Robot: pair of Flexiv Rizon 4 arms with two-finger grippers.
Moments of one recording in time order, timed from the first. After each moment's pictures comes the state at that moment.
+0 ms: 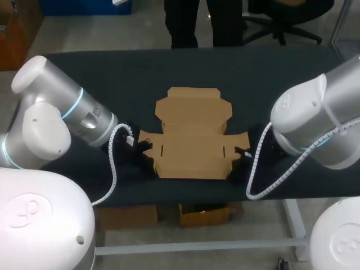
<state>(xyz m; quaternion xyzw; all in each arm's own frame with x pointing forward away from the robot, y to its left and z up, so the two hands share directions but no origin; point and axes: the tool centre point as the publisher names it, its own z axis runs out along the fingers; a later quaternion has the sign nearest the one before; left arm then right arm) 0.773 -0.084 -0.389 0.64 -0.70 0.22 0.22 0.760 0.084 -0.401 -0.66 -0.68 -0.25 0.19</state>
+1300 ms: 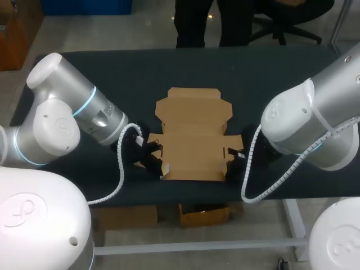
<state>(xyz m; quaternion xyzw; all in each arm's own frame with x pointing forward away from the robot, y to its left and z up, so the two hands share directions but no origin) 0.772 -0.104 -0.397 0.63 -0.72 0.20 0.23 0.755 0.095 -0.402 -0.66 -0.69 -0.23 0.18</state>
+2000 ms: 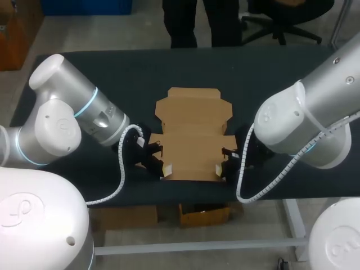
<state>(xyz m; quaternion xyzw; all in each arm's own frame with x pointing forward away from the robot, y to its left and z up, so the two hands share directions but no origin) 0.771 -0.107 -0.401 0.62 -0.72 0.20 0.23 0.757 0.108 -0.406 -0.66 -0.70 -0.22 0.18</state>
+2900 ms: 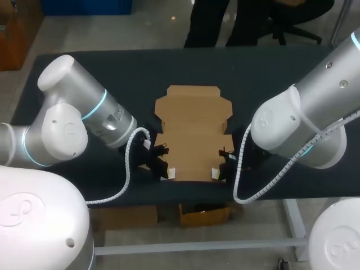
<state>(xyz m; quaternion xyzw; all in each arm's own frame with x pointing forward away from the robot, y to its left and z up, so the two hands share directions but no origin) 0.768 -0.119 -0.406 0.62 -0.73 0.20 0.21 0.756 0.111 -0.418 -0.67 -0.69 -0.20 0.18</state>
